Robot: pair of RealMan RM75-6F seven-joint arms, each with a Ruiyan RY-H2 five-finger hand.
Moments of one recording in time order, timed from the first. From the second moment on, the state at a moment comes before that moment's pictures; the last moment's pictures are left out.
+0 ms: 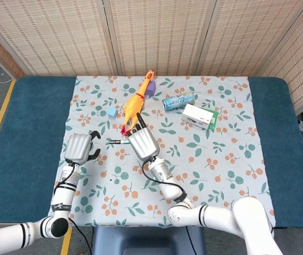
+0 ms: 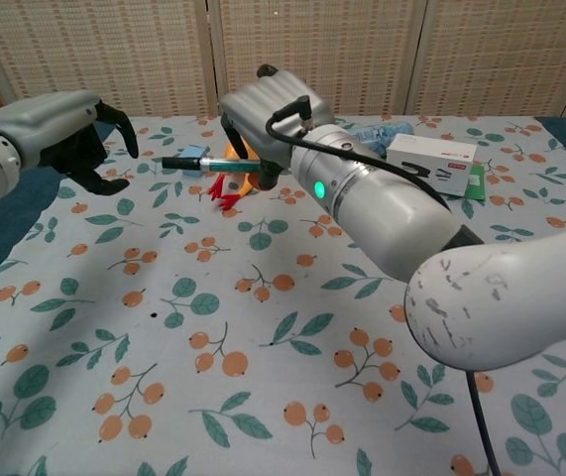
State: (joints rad) left arm -0.67 -1.60 -0.31 -1.56 0.95 1.19 0.59; right arm 1.04 -2.01 0.36 -1.12 -1.09 1.08 -0.88
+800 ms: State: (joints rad) left arm -0.75 -1.69 -0.34 -1.48 0.93 1.17 0.49; right arm 1.06 -2.04 0.36 -1.06 -1.07 1.07 -0.84
